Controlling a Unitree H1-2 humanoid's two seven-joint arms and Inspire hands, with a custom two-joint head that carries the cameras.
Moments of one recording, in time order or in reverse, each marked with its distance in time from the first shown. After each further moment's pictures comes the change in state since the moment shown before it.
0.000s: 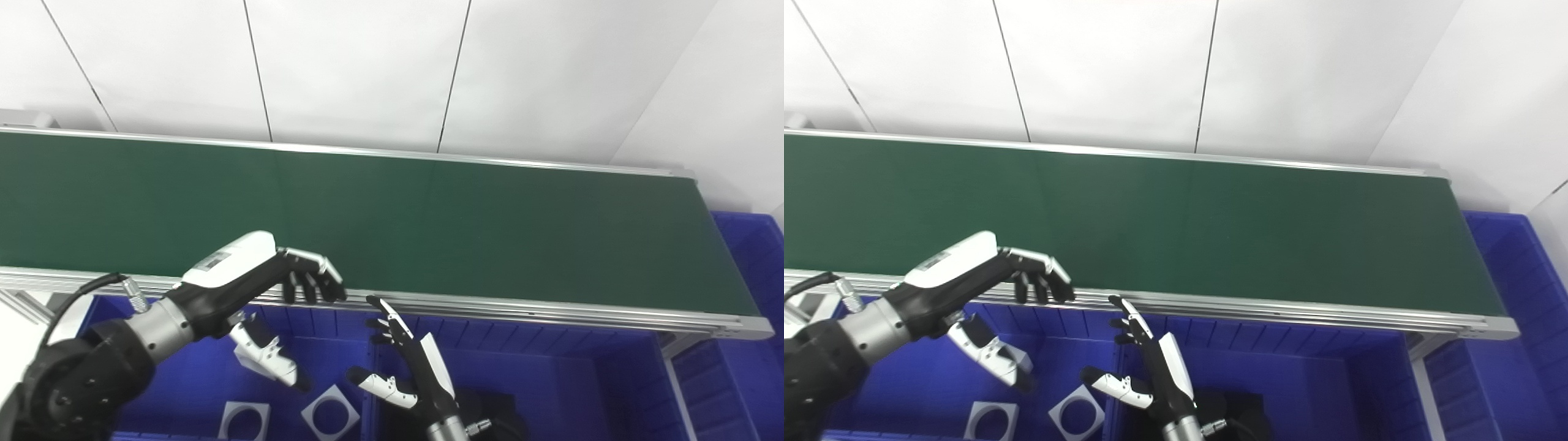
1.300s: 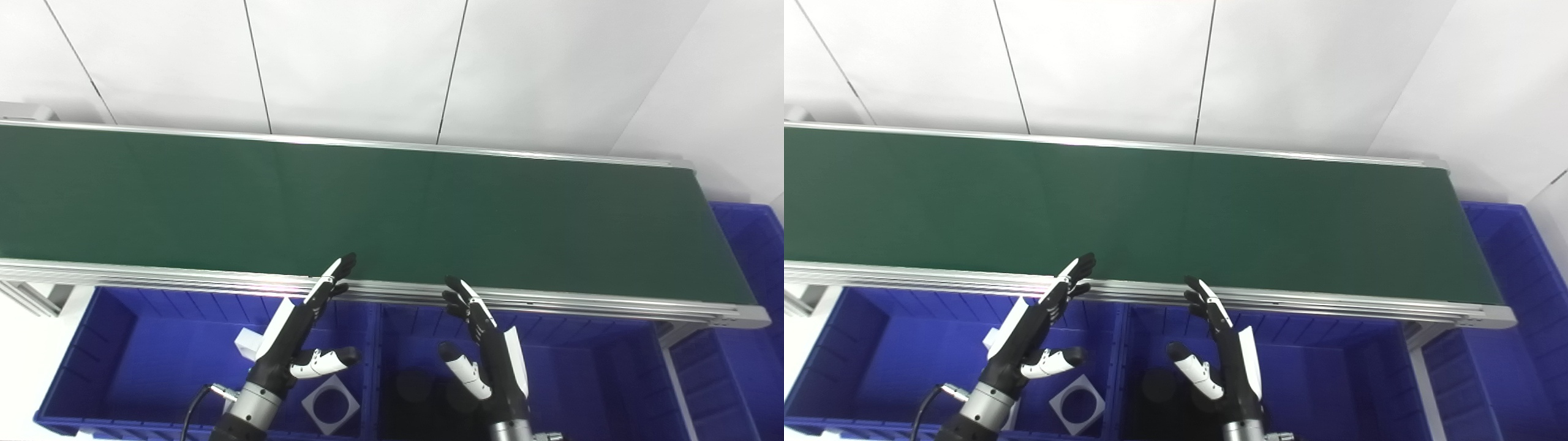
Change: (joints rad) left arm 0.210 -0.314 -0.075 0.674 -0.179 -0.584 0.496; right arm 0.148 -0.038 -0.158 -0.254 0.056 0.000 0.005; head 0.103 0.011
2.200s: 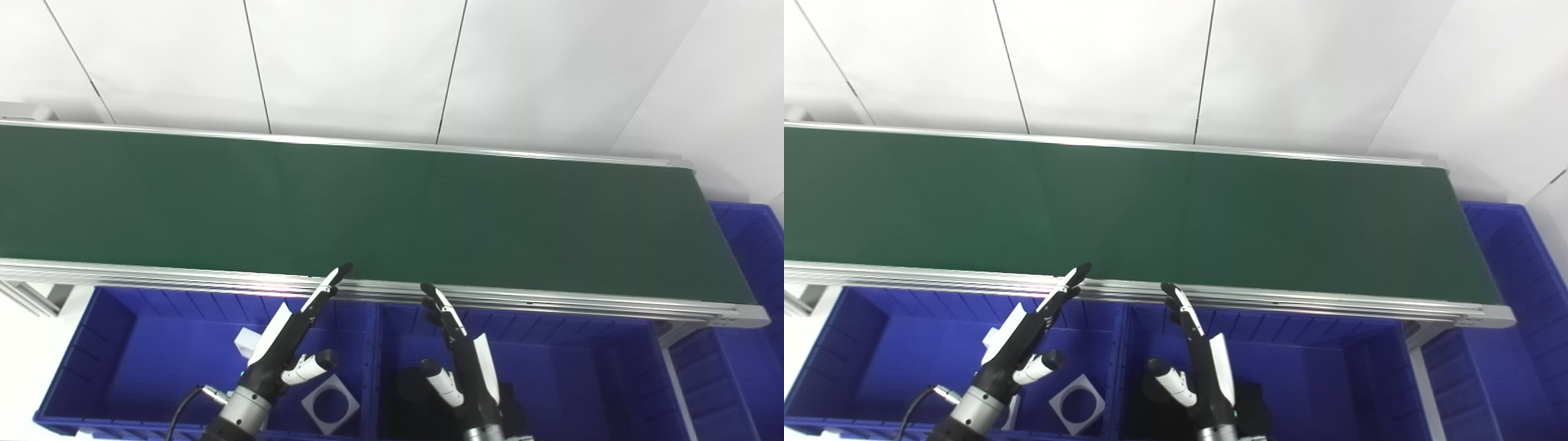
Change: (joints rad) left arm -0.022 0.104 -0.050 0.027 -0.001 -0.003 0.067; right arm -0.039 0.015 0.108 0.116 -0.009 0.000 -0.094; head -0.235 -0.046
